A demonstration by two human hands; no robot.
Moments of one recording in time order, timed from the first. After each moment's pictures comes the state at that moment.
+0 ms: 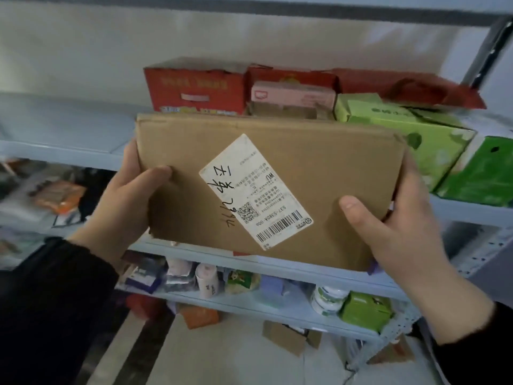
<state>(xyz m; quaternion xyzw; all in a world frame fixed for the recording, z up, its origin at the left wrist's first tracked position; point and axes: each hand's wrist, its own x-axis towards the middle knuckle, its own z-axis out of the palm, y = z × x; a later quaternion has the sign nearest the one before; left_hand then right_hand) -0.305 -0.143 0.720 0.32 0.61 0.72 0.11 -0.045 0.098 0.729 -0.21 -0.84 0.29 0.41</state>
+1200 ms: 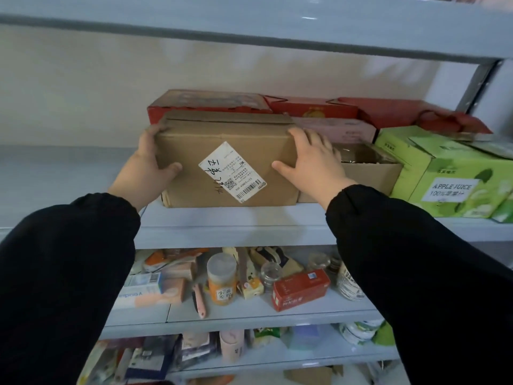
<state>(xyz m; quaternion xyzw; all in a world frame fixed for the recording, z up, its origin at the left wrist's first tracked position) -0.650 -0.110 0.741 0.41 0.80 0.44 -0.05 -0.412 0.103 0.765 -0.36 -0.89 -0.01 0.26</state>
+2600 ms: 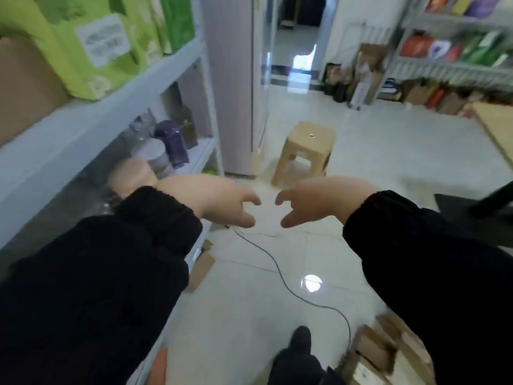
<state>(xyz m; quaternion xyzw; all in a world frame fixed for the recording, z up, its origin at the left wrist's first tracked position) -0.224 0.012 0.647 0.92 0.26 -0.28 0.11 -0.052 -0.085 0.632 -0.74 -0.60 0.24 -0.19</state>
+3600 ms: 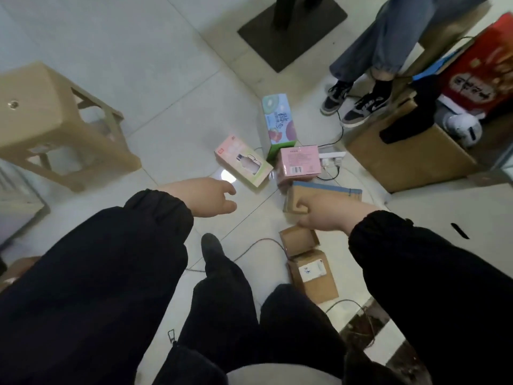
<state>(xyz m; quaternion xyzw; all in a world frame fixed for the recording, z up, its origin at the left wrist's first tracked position) 0.396 -0.117 0.364 0.85 -0.09 -0.50 0.11 0.372 -0.377 0.358 -0.87 -0.08 0.49 0.02</state>
